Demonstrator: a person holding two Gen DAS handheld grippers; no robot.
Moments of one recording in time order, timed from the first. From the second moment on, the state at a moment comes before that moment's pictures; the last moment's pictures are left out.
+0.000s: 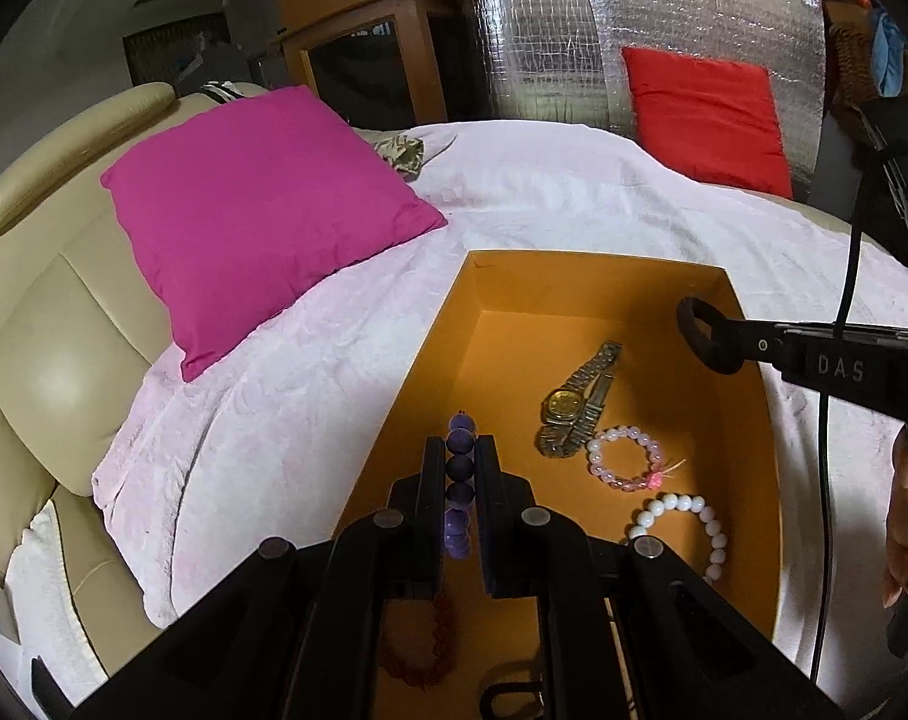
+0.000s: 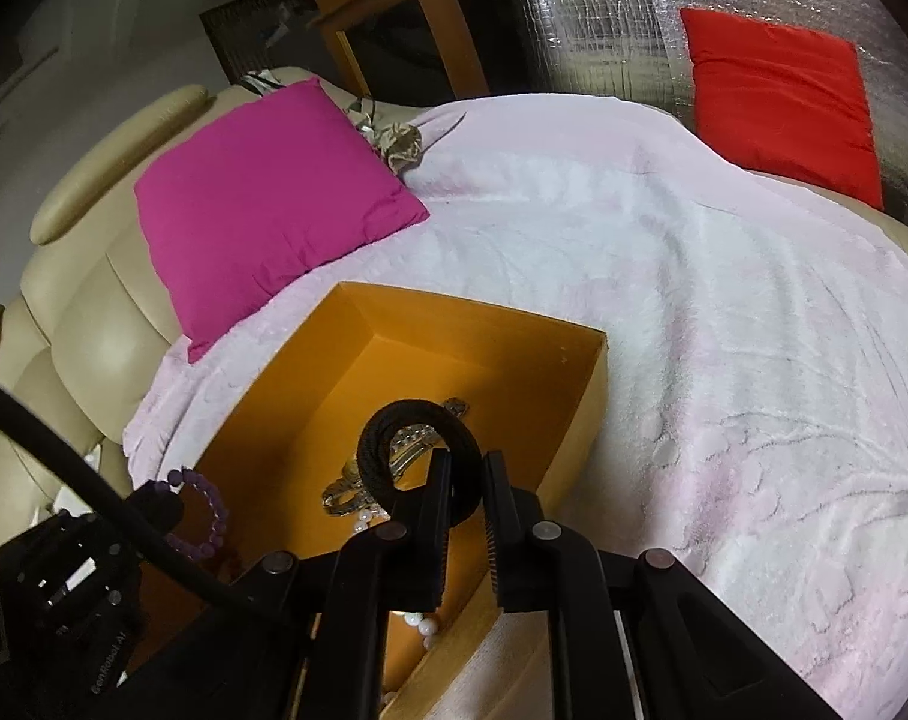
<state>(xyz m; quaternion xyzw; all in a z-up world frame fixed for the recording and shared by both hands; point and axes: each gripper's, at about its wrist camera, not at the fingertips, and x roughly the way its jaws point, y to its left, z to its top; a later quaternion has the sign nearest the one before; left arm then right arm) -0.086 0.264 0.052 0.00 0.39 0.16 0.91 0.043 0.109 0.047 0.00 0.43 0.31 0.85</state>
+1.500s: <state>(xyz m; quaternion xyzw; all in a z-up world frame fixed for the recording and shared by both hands) -0.195 0.206 0.144 0.04 0.31 0.18 0.93 -0.085 0.020 0.106 0.03 0.38 0.32 0.87</state>
